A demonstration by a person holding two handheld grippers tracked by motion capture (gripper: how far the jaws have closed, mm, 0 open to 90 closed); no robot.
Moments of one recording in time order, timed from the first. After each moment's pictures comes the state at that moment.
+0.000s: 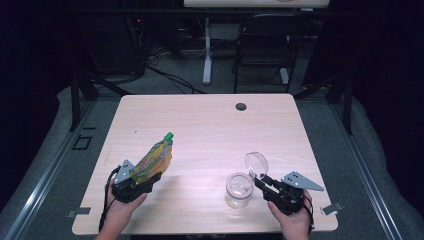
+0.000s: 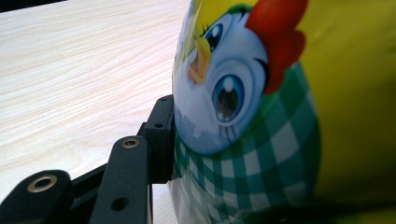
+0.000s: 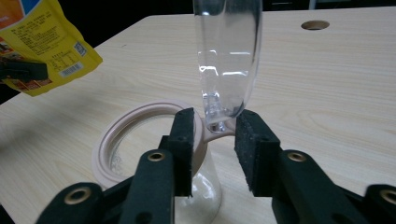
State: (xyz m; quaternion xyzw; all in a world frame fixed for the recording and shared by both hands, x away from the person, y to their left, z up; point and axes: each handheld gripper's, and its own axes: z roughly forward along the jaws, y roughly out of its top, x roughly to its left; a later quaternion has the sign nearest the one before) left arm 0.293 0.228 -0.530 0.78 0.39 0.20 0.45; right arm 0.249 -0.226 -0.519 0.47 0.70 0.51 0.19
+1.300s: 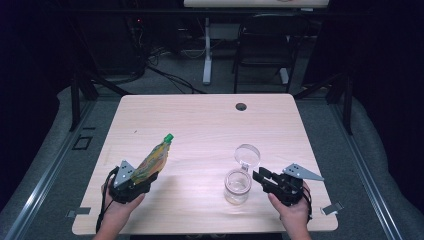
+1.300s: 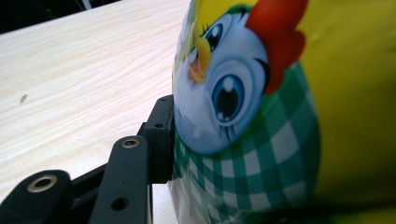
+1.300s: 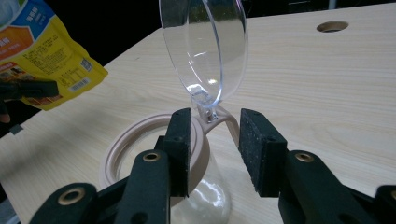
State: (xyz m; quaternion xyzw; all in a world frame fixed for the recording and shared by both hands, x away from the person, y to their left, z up) left arm 0.288 0.228 -0.524 0.78 0.38 0.24 0.43; right arm 0.271 -0.233 -0.521 0.46 0.68 0.54 0.15
